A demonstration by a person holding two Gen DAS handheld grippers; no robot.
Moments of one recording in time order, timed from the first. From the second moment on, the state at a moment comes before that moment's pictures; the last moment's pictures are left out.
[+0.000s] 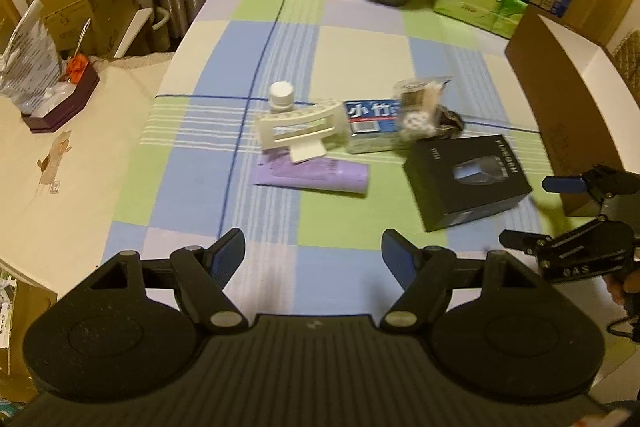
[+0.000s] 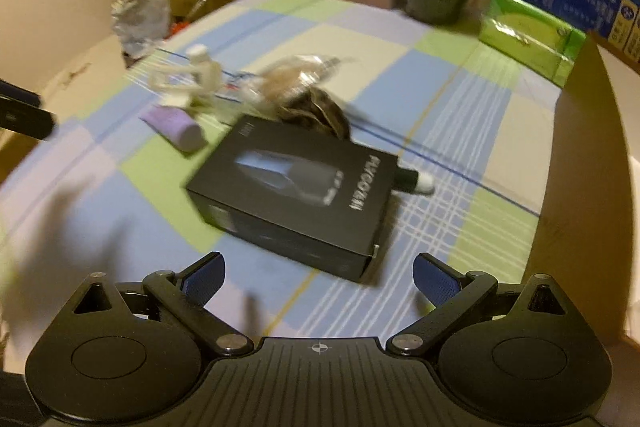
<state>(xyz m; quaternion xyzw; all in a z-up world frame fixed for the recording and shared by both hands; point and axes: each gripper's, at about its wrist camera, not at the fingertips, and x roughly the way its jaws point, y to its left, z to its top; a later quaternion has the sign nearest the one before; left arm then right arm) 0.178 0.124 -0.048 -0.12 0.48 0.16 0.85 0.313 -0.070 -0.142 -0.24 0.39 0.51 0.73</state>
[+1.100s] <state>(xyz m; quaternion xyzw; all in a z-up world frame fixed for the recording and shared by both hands) 0.157 0.183 -0.088 -0.15 0.51 0.20 0.82 0.290 -0.038 -0.152 -0.31 0.33 0.59 0.67</state>
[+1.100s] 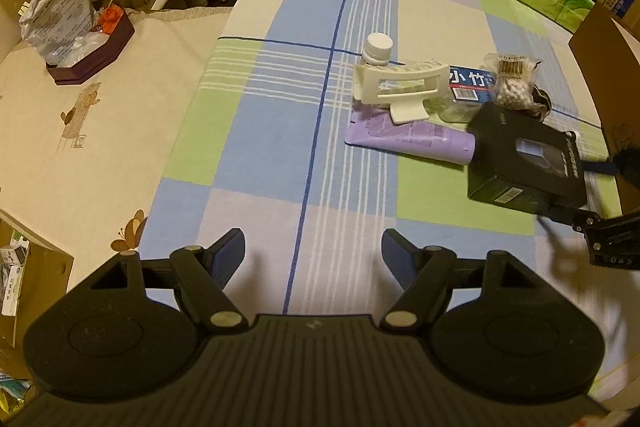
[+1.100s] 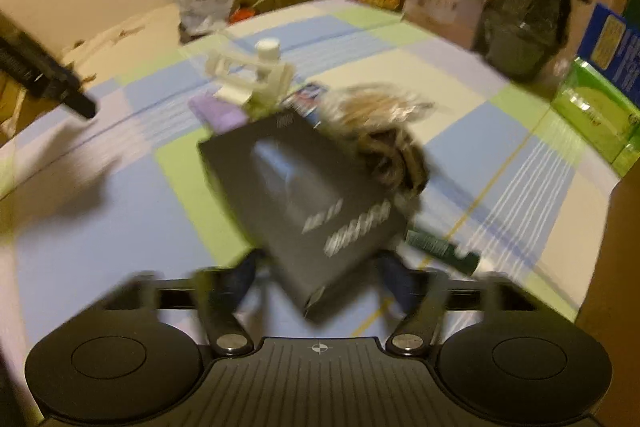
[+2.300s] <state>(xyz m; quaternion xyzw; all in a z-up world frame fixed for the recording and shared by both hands) 0.181 0.179 -0.104 -0.14 0.53 0.17 0.82 0.250 -0.069 -0.145 -0.28 0.39 0.55 0.68</state>
